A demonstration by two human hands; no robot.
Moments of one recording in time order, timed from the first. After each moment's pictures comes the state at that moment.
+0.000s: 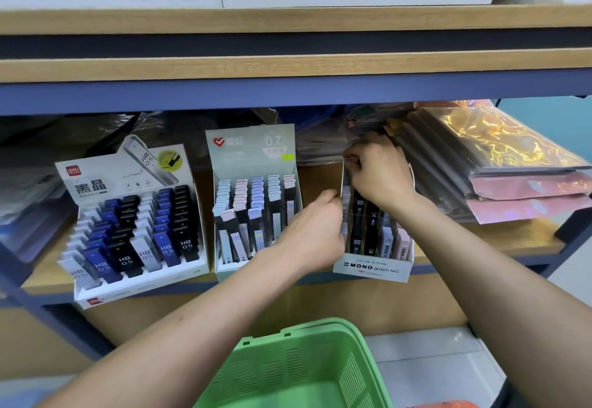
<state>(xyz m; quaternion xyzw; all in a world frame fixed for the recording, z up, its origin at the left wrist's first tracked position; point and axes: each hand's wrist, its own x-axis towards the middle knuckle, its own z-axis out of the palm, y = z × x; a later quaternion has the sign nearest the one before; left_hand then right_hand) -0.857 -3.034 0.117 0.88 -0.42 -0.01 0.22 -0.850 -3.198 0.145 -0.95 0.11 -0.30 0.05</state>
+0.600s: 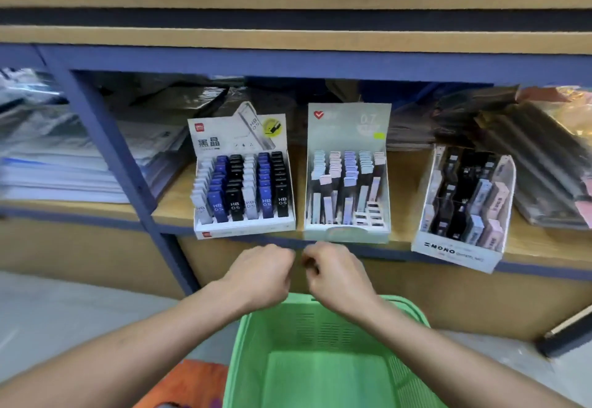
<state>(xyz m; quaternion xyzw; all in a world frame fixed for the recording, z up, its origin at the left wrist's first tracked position) -0.880 -2.838 0.066 0.95 -0.29 -0.08 -0.01 -0.925 -2.986 0.053 -0.97 -0.03 -0.04 0.24</state>
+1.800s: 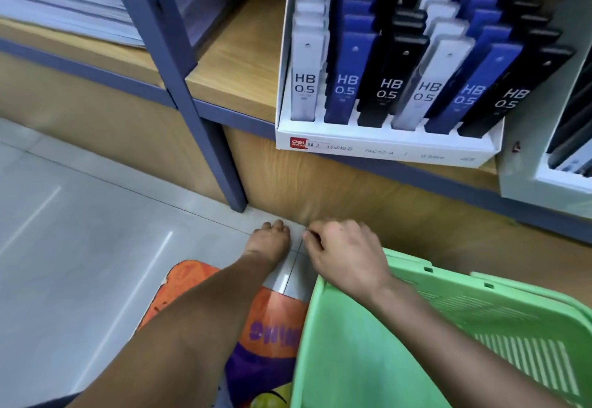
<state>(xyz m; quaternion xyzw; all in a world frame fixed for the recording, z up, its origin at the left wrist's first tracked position) -0.769 -2.706 -0.294 0.96 -0.14 -0.26 -0.04 -0.833 -2.854 -0.107 -0.98 -0.11 0.10 0.13</state>
